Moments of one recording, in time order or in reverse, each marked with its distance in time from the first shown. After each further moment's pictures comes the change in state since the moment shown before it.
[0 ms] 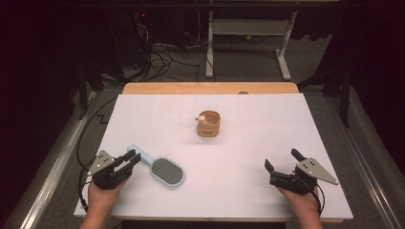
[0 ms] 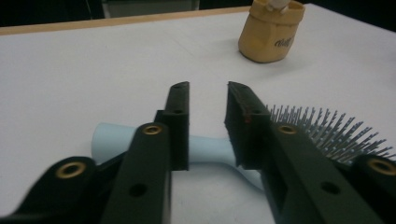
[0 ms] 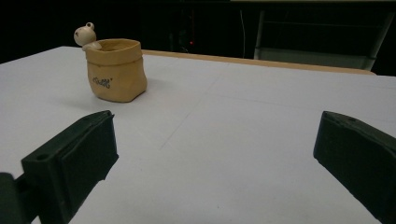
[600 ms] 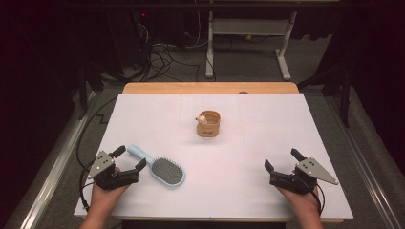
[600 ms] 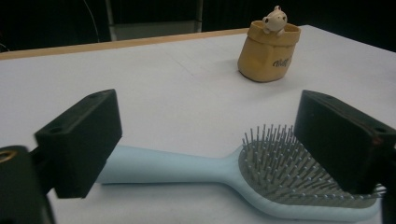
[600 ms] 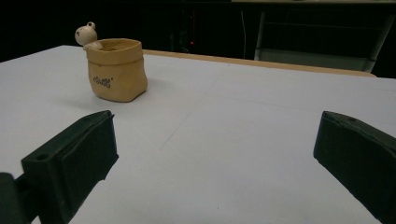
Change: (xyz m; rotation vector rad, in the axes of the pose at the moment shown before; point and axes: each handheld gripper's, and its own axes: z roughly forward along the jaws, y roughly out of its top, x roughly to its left) left arm -0.003 -0.001 0.000 -0.105 0.018 0.007; right arm 0.000 0.000 0.000 0.000 0.001 -0.008
